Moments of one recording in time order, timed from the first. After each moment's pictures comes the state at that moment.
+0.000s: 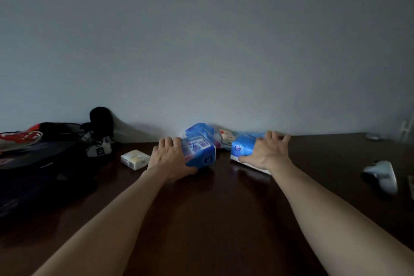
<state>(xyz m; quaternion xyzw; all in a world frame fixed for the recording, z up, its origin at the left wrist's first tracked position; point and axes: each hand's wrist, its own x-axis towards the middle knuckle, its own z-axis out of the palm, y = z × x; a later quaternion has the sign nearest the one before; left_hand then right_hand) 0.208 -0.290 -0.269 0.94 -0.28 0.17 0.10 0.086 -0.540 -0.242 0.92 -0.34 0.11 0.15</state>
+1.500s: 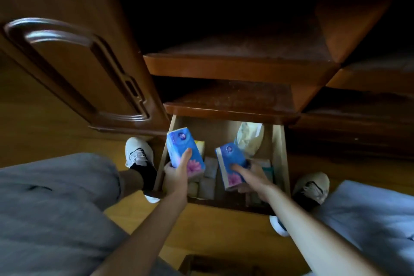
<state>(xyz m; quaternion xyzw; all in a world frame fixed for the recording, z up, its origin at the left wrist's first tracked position) -0.224 0.031 -0.666 0.64 0.37 -0.11 0.67 -0.264 -0.183 -0.703 0.69 -0.34 -0.21 -0.60</state>
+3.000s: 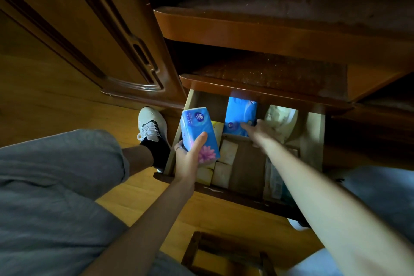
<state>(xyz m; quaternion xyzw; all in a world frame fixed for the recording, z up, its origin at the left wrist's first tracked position) -0.207 0.040 -0.667 0.59 0.34 -0.15 0.72 -0.135 -0.173 -0.767 0.79 -0.33 -0.24 -0.46</state>
